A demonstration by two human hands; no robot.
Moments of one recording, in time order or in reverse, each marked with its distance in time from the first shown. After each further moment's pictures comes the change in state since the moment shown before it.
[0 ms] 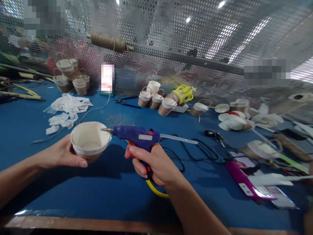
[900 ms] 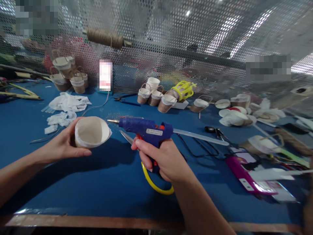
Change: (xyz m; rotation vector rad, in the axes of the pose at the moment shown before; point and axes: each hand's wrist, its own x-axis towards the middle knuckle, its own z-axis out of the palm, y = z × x) left_hand 0.005 -0.002 -0.007 0.249 0.161 0.090; right_hand -0.008 -0.011 -0.009 -0.272 0.136 -0.157
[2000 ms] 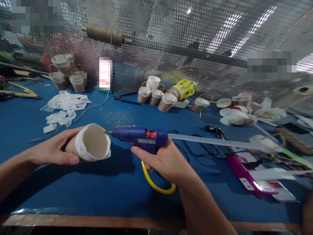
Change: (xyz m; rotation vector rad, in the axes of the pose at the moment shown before) left_hand -0.002 0.011 -0.011 -0.053 -0.336 -0.143; right_hand -0.003 -0.010 -0.003 -0.508 0.055 0.034
